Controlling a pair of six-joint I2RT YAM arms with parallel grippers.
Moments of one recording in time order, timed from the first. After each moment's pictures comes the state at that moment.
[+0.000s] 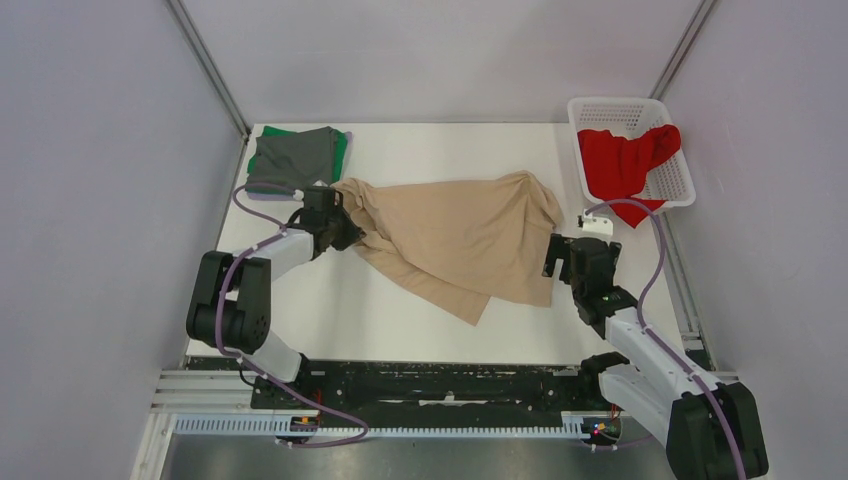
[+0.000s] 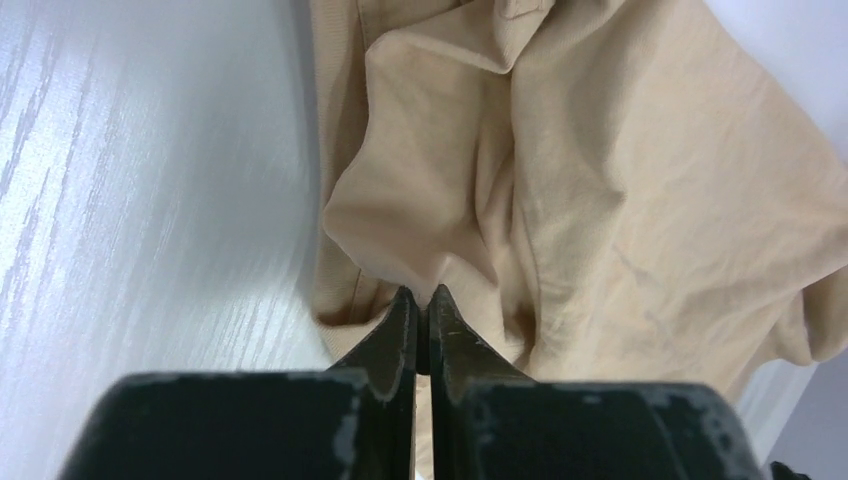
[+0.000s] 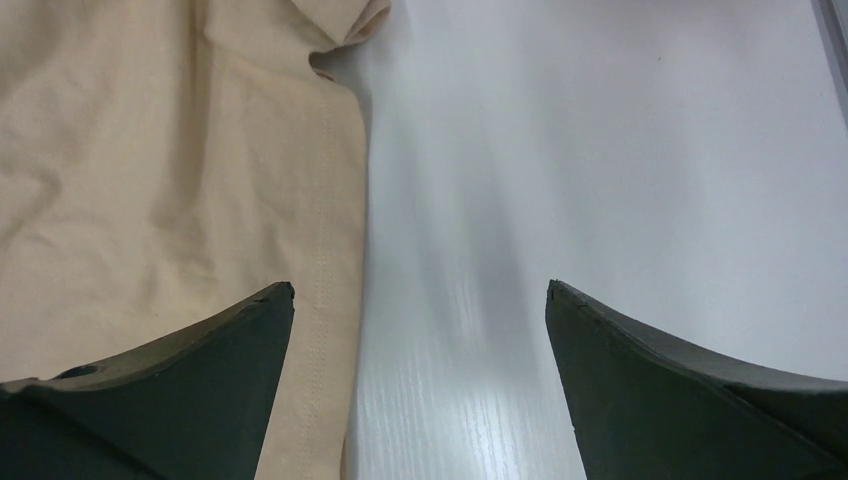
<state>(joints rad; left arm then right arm) -0.18 1.58 0.80 -0.05 0.08 -0.79 0.24 0.91 0.36 -0.04 0.39 0.23</state>
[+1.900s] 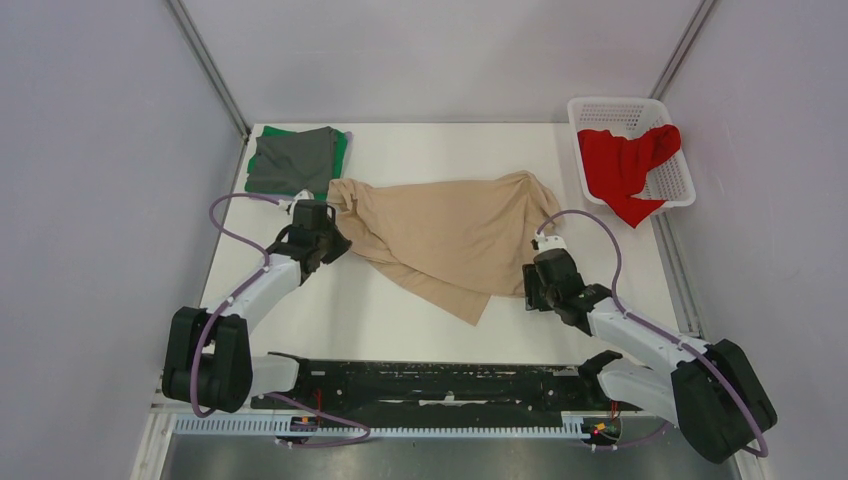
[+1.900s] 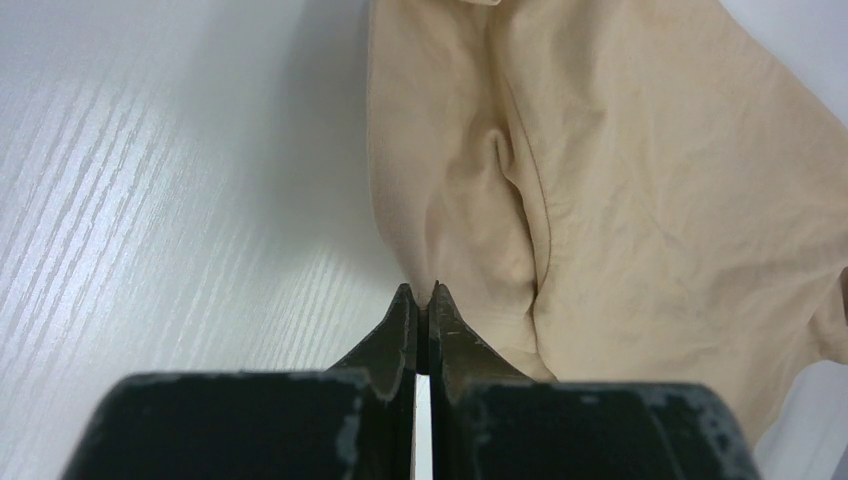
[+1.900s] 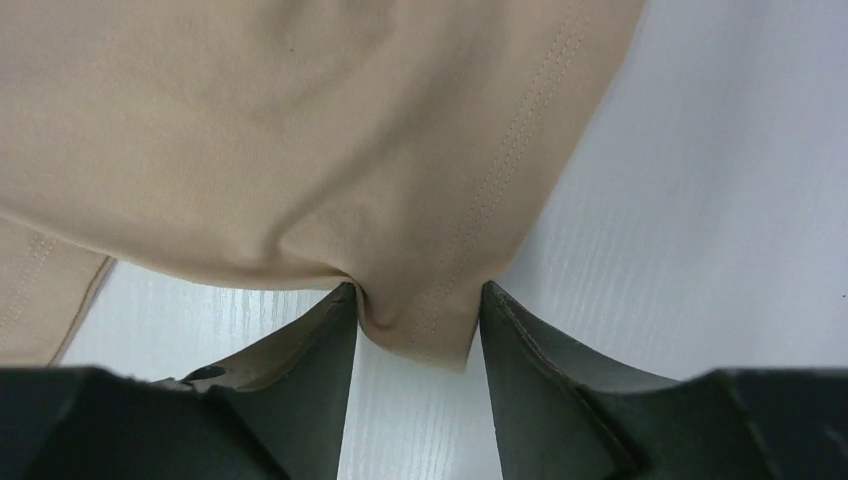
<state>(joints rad) -0.21 1.28 0.68 -0.19 -0.08 -0.77 0.48 1.06 0.38 -0.25 0.21 0.29</state>
